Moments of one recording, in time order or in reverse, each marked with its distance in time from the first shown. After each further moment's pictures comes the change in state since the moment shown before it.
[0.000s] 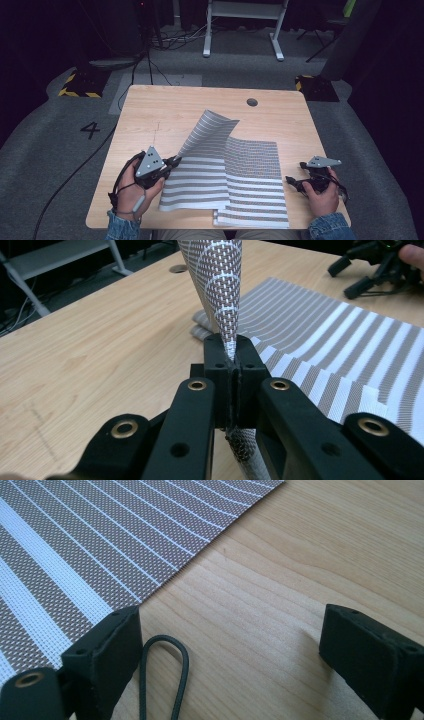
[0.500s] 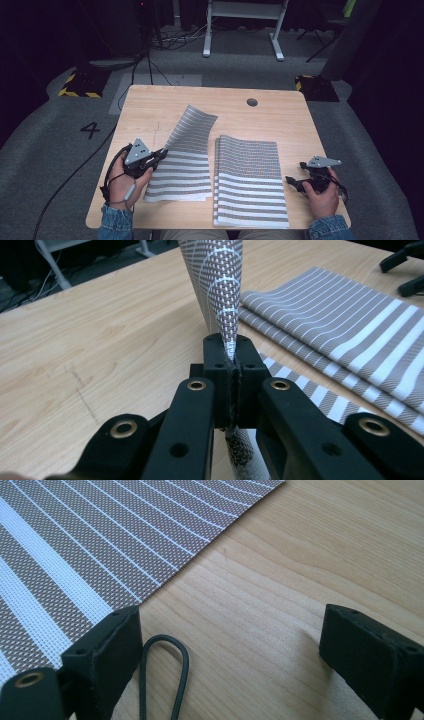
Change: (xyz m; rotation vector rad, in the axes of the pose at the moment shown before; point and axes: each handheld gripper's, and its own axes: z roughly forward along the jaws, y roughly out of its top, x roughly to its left) left arm 0.037 -0.021 0.004 0.043 0.065 -0.091; right arm 0.000 0.000 0.000 0.002 0.001 -0.002
